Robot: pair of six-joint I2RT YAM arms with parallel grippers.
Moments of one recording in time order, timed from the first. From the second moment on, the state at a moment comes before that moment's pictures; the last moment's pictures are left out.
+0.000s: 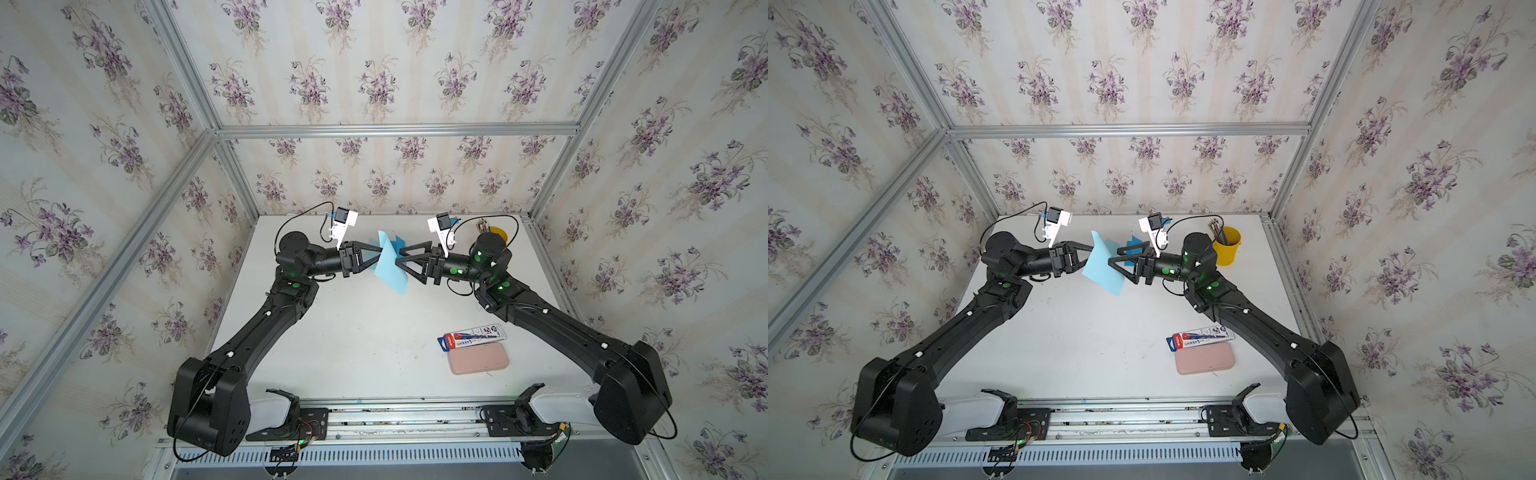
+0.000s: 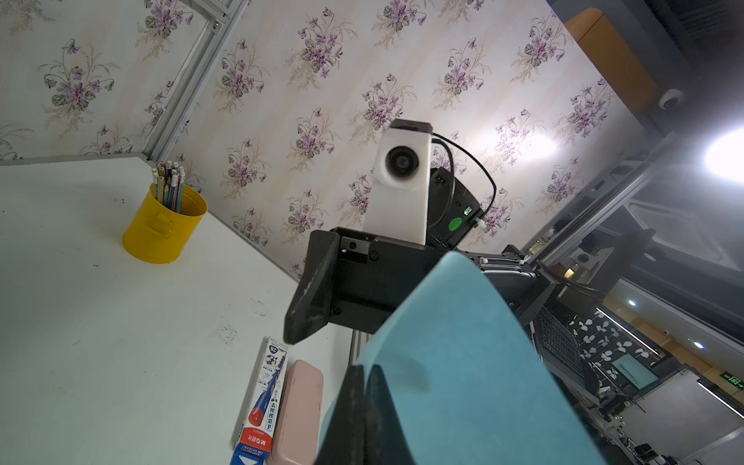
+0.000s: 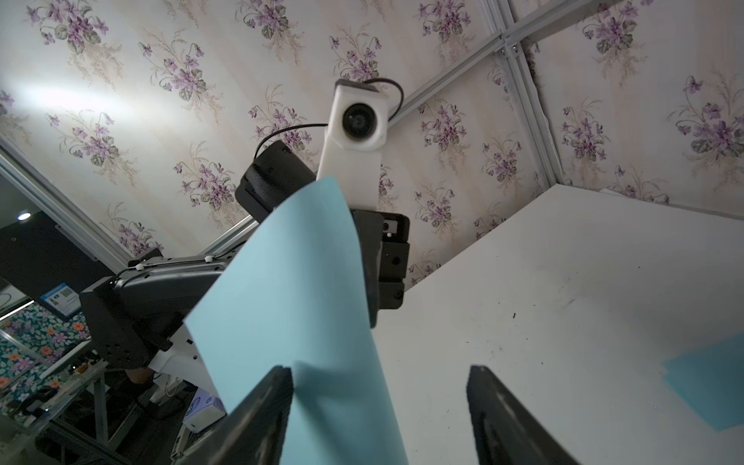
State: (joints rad) left arm -0.27 1.30 0.91 0.62 1.15 -0.90; right arm 0.61 1.32 0.97 0.40 -0.80 0.54
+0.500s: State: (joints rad) left arm -0.29 1.29 0.89 0.63 1.19 -0.92; right arm 0.62 1.33 0.88 0.63 -0.86 0.51
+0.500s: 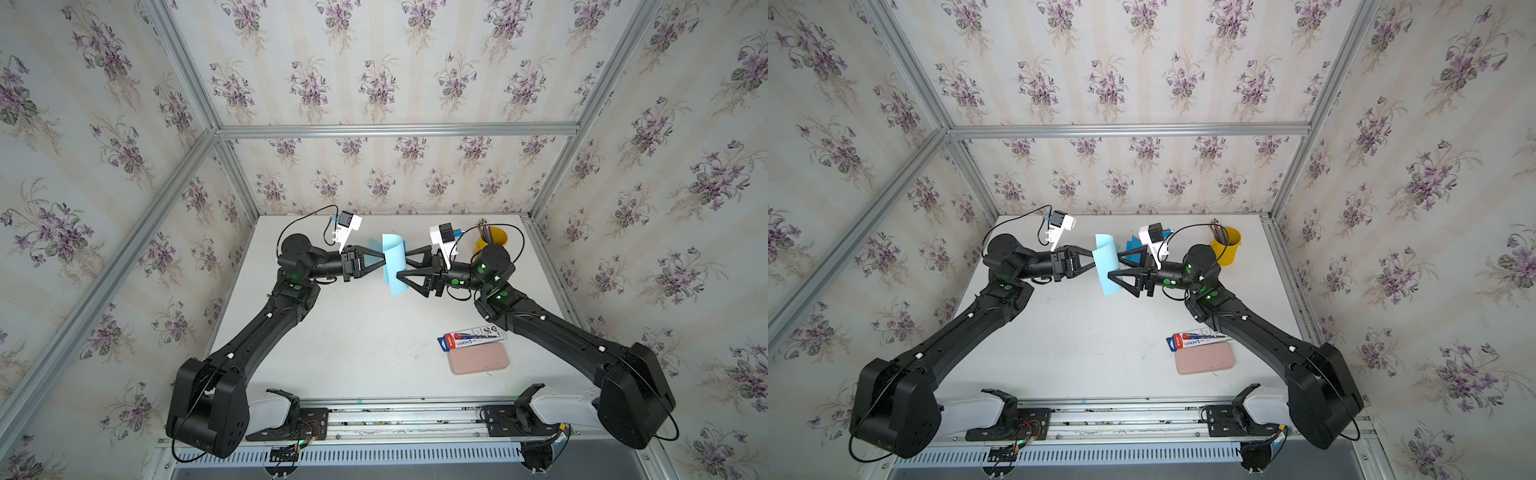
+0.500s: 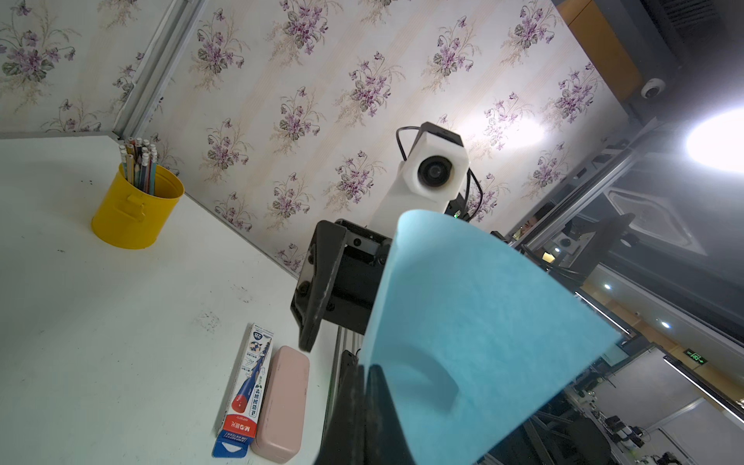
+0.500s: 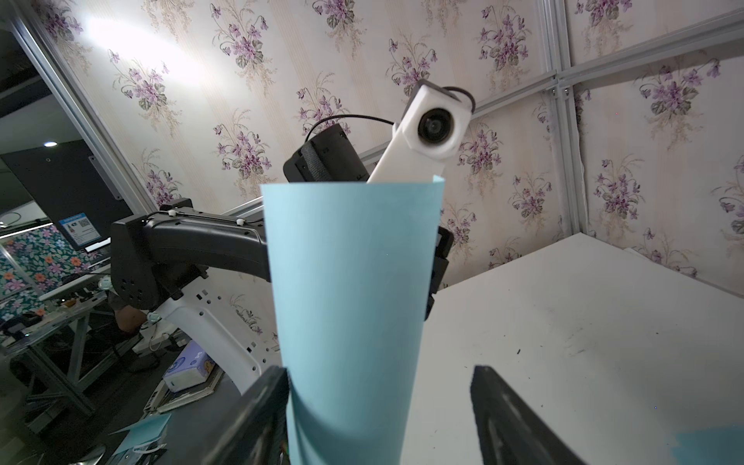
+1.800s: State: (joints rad) left arm -0.31 1.34 0.85 1.02 1.21 -1.19; right arm 0.61 1.41 0.94 0.74 -0.97 0.65
